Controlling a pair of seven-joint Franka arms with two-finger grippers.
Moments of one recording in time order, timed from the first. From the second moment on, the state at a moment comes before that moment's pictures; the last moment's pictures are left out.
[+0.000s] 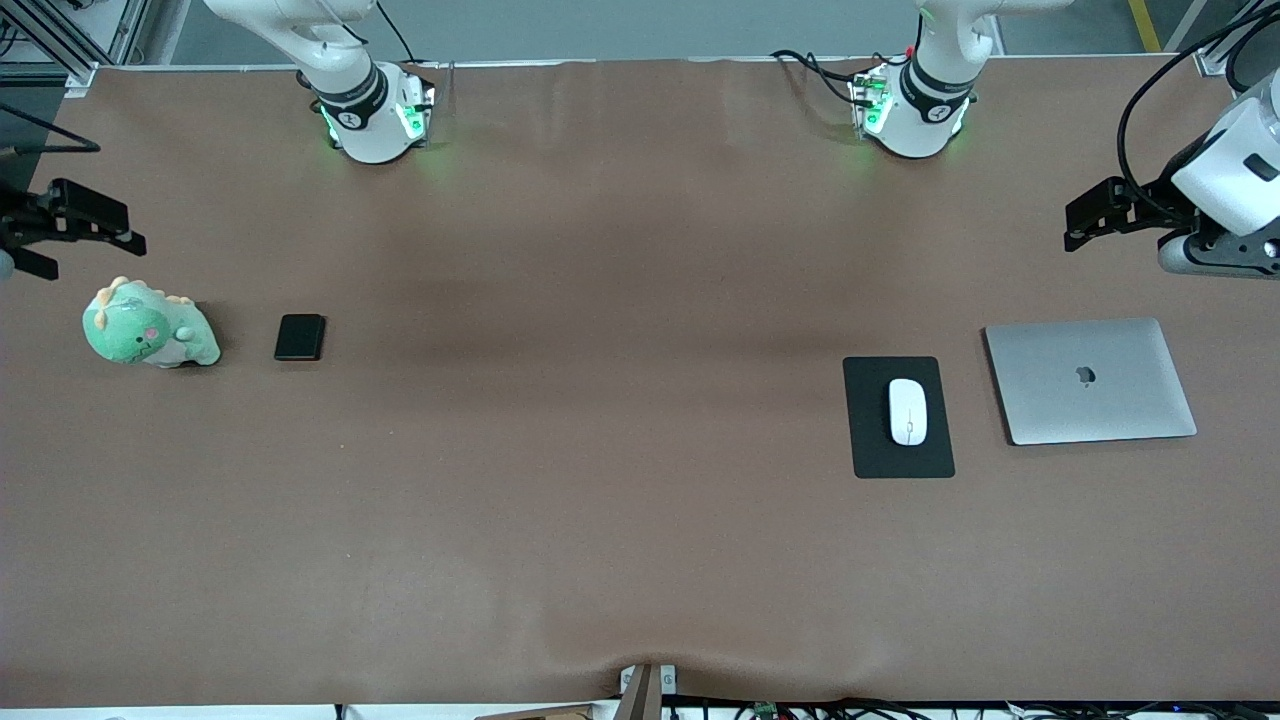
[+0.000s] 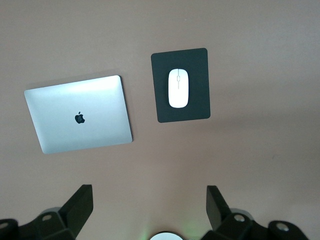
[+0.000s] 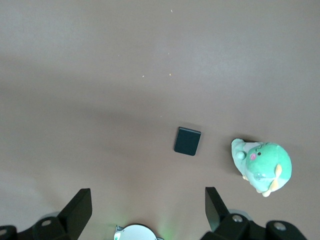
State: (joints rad) left arm -0.02 0.00 -0.08 -1.53 0.01 1.46 0.01; right arm 0.00 0.09 -0.06 -1.37 0.08 1.33 -0.29
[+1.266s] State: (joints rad) left arm -0.02 0.01 -0.09 -1.54 0.04 1.46 0.01; right arm 0.00 -0.04 -0.06 -1.54 -0.04 1.42 -0.29
